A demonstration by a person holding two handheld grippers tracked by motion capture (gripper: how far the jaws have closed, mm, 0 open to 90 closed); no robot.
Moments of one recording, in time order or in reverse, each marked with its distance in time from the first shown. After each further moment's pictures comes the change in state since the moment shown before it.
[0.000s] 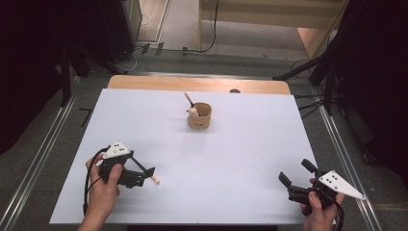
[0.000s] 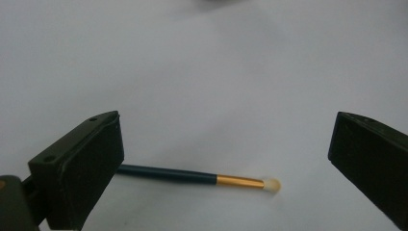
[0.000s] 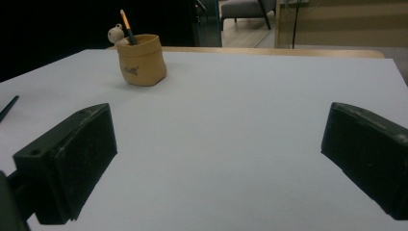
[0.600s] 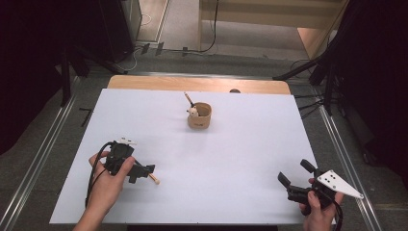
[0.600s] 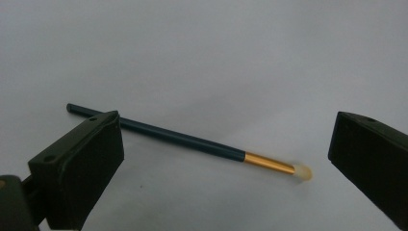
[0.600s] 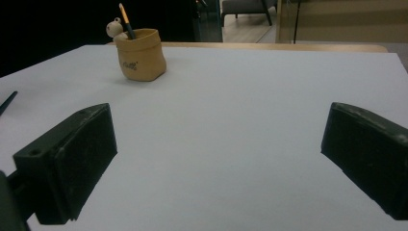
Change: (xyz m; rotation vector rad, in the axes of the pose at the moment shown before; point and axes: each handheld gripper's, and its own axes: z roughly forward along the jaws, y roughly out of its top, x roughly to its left) left arm 0.004 0.015 0.019 0.253 0.109 -0.138; right arm -0.001 -0.003 0.003 0.015 0.003 0.003
